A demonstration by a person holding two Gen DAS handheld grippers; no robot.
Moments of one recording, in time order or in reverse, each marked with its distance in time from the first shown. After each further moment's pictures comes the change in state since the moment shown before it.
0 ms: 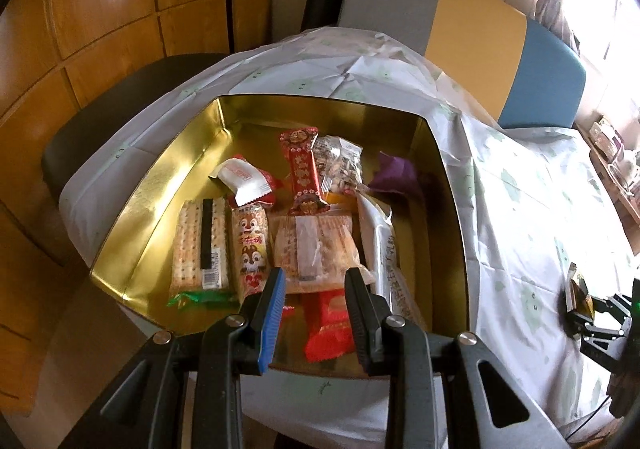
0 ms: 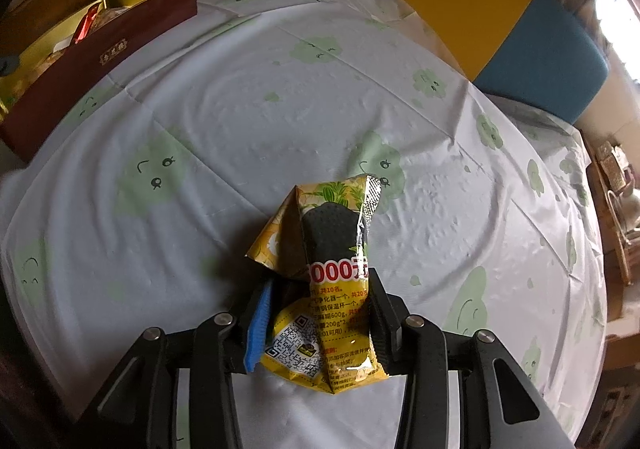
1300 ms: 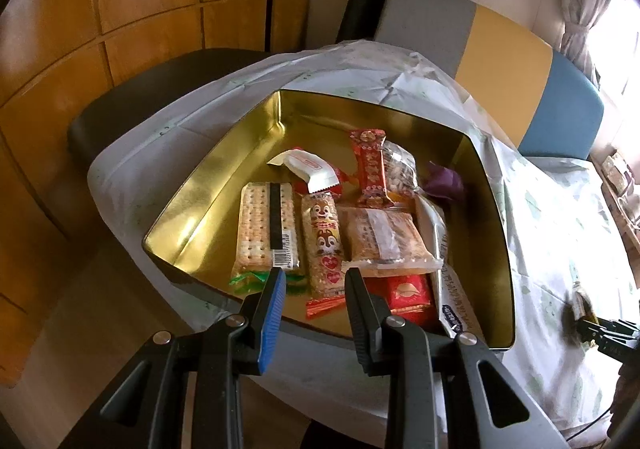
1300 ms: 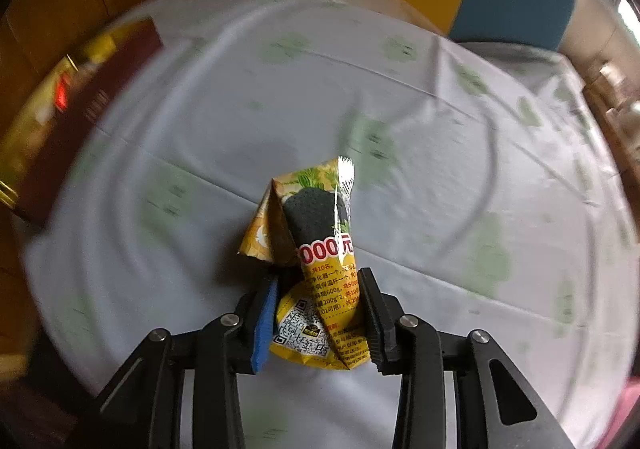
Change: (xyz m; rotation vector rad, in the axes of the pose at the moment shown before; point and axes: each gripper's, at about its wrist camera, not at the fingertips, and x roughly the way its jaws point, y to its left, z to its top) left arm -0.011 0.054 -0.018 -0.109 -0.042 0.024; right arm -0.006 -0.010 0.012 0.273 0.021 0.123
